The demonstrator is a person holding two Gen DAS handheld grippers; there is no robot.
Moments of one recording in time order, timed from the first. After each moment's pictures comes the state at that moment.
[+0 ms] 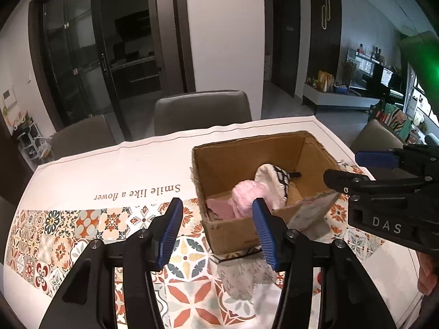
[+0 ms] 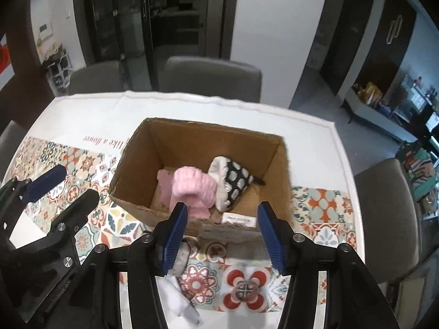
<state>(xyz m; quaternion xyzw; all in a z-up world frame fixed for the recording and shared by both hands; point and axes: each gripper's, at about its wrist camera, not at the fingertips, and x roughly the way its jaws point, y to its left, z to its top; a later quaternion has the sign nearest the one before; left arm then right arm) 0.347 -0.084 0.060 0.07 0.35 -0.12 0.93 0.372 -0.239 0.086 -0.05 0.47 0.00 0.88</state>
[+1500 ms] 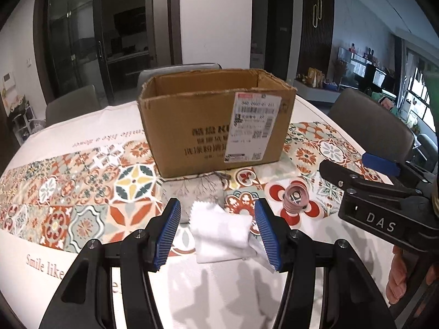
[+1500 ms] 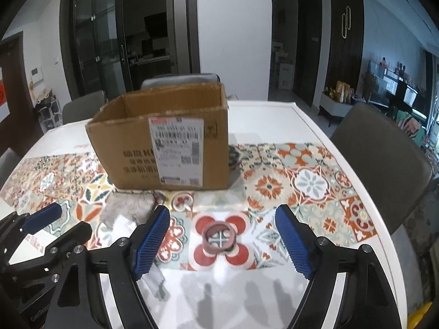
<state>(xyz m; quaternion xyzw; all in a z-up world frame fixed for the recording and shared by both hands) 0.225 -0.129 -0.045 0.05 0.36 -0.13 0.92 0.224 -0.312 -0.020 0.02 0.36 -0.04 0.93</state>
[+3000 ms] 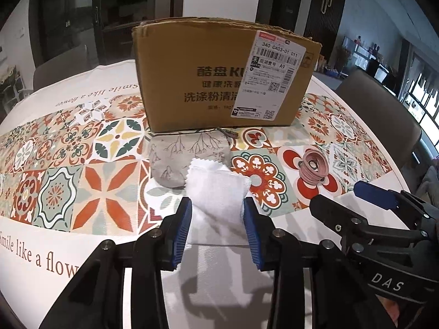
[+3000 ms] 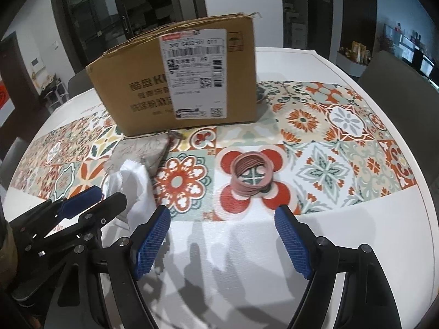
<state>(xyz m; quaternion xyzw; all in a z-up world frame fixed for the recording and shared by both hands) 0.250 -0.111 -0.106 0.01 0.42 -0.15 0.89 0.223 -0.287 -0.087 0.06 0.45 0.00 0.89</state>
